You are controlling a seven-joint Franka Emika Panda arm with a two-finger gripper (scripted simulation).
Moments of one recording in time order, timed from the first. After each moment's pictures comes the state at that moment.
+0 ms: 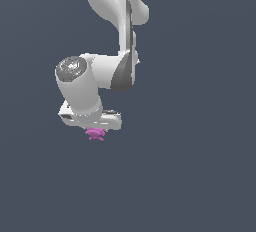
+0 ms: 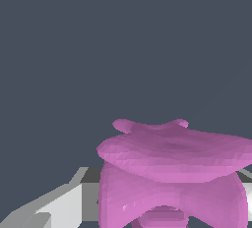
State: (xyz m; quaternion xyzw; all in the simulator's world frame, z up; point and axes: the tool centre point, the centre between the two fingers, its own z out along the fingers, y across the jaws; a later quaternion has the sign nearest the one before) arm 0.062 -0.124 0.148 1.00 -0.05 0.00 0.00
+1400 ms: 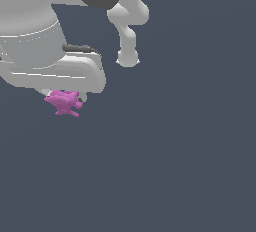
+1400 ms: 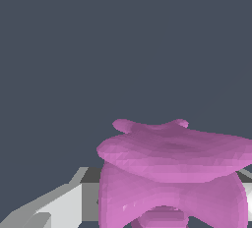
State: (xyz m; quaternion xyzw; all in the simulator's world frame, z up) arm 0.093 -0.148 0.370 1.00 -0.05 0.00 0.00
